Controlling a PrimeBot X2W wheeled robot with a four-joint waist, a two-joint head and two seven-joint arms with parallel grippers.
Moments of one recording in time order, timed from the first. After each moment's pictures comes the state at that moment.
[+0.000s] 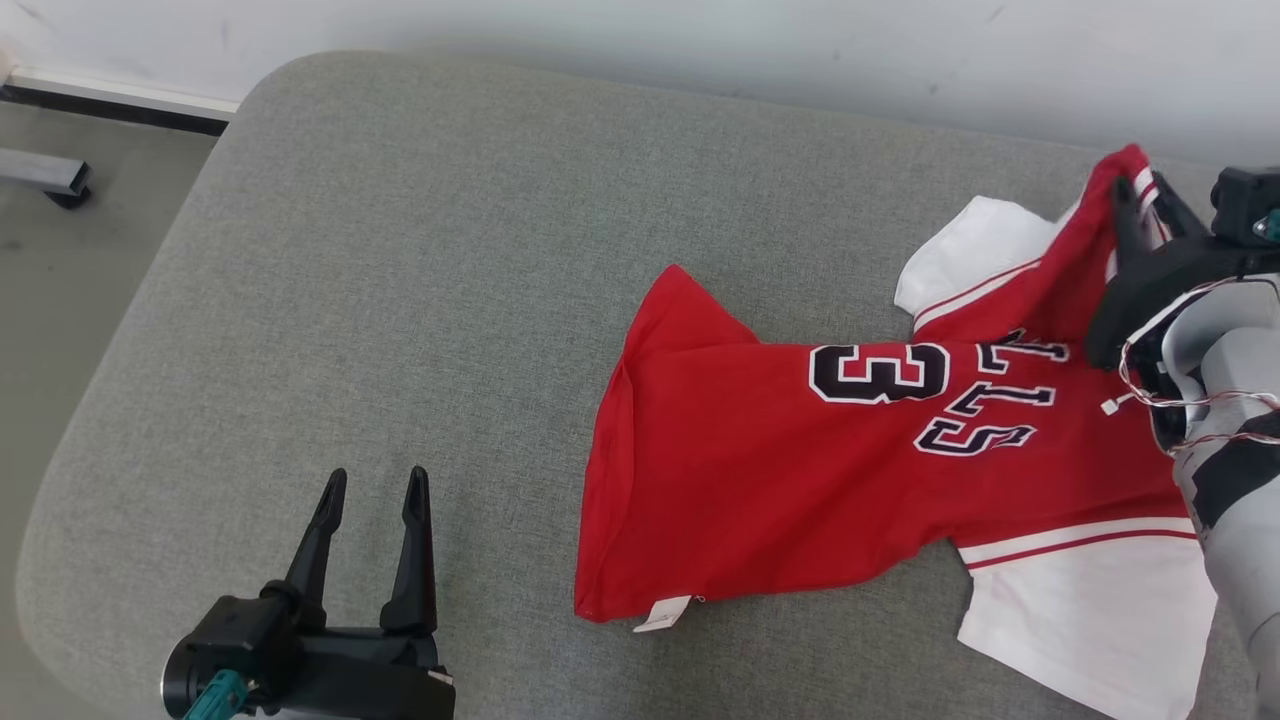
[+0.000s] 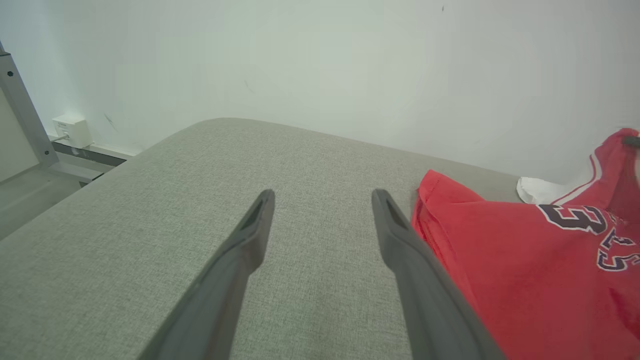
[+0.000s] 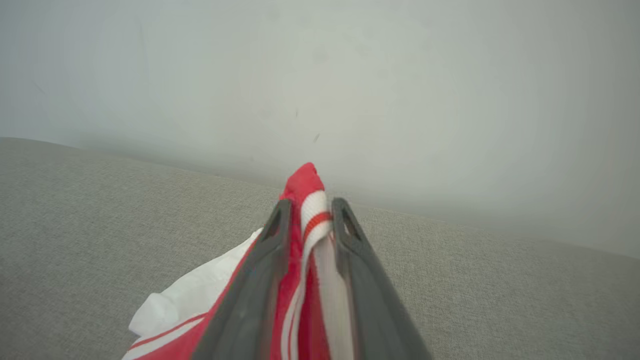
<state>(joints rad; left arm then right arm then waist) -0.13 0.05 -0.08 0.17 -0.28 -0.13 -0.26 -0.99 -0.32 0.14 1.15 0.21 0.13 -0.18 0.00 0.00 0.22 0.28</state>
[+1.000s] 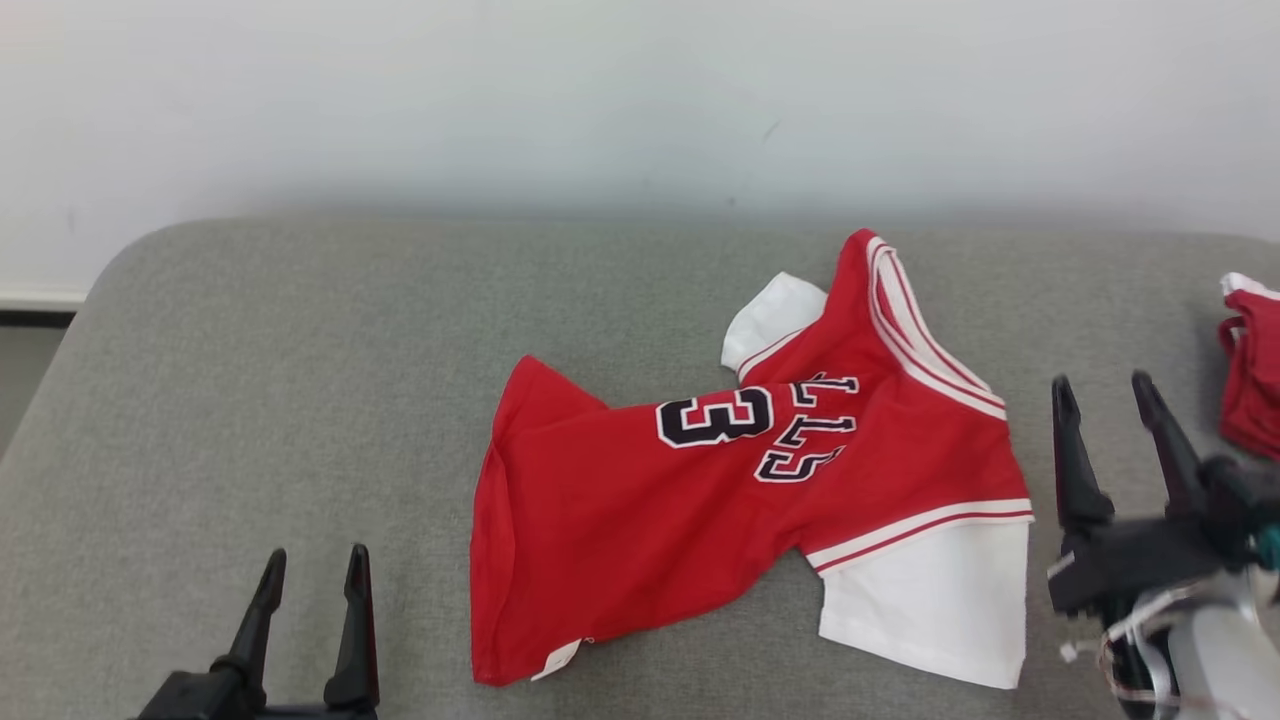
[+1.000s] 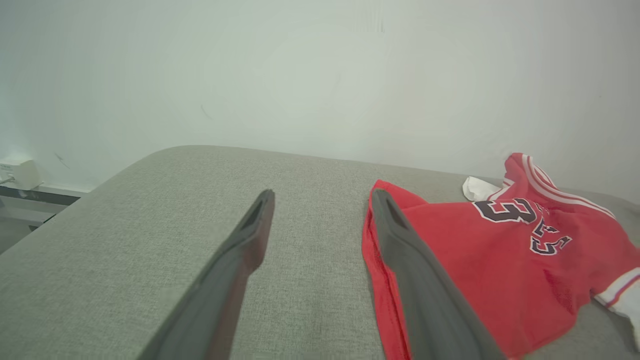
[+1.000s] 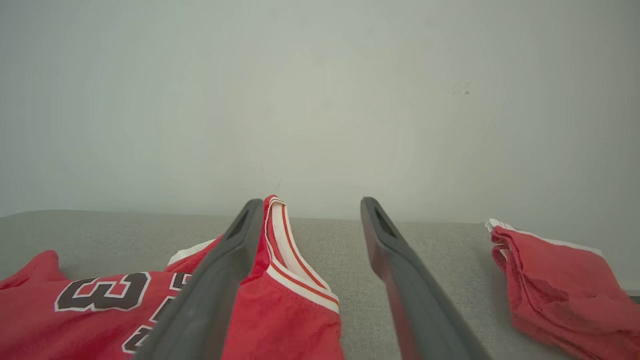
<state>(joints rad) -0.03 0.10 -0.01 0.16 -0.25 -0.13 -0.26 -0.33 -0.25 0.02 0.43 0.25 0.13 -0.26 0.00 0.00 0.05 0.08</state>
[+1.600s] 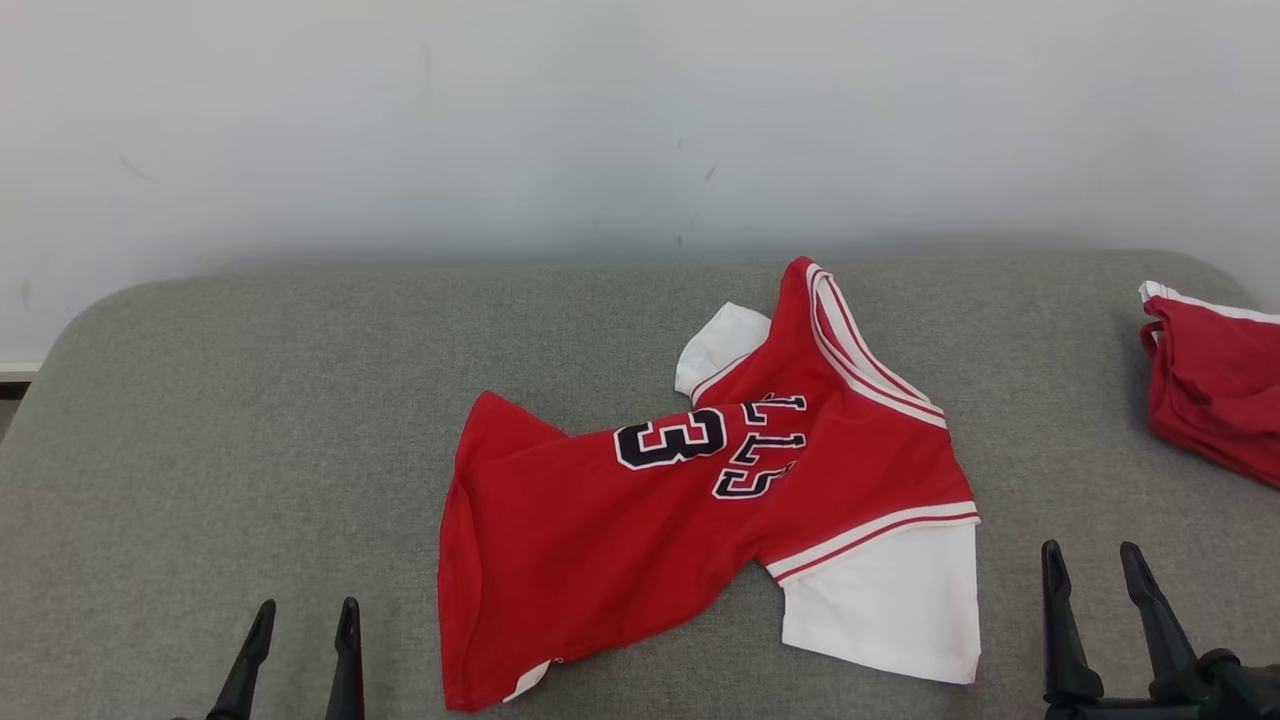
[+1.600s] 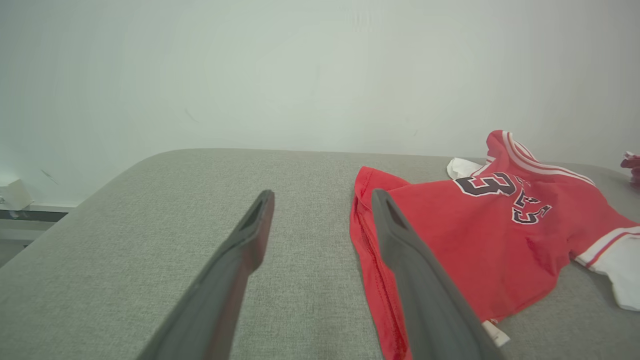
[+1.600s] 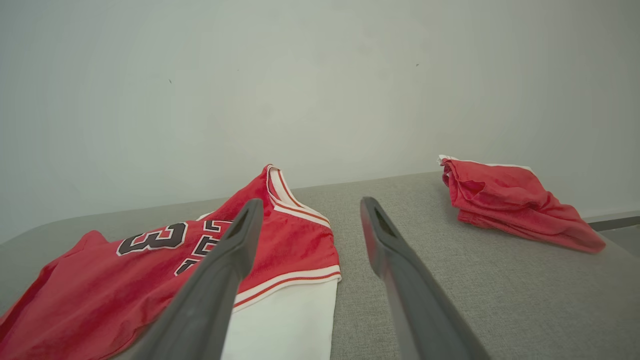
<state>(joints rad) 0.06 0.12 0.00 0.14 -0.20 -0.13 -0.26 0.08 -0.11 -0.06 0.09 0.24 0.13 -0.26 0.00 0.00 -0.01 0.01</state>
